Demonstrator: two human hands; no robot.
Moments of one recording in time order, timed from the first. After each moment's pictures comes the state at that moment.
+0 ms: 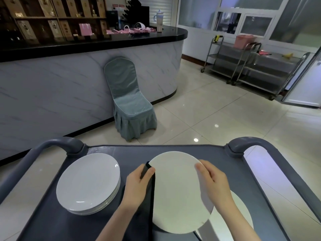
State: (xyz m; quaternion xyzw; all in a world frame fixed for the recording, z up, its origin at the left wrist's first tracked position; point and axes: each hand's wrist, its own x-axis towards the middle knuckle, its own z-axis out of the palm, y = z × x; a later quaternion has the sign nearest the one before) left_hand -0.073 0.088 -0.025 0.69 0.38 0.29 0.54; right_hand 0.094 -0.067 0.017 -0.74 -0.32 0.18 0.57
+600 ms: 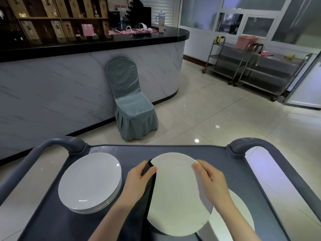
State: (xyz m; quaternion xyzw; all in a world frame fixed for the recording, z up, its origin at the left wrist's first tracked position) left_hand -0.074 0.096 -0.010 0.72 0.35 0.25 0.54; right_hand 0.090 -0.060 0.021 -0.73 -0.34 0.19 0.56
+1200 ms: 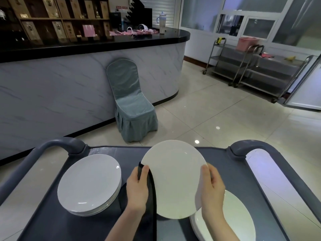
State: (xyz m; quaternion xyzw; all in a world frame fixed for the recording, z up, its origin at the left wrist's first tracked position) left_hand -0.057 0.079 -0.030 0.54 0.49 0.38 0.57; right_hand 0.058 -0.047 0.013 -0.69 -0.11 0.13 0.70
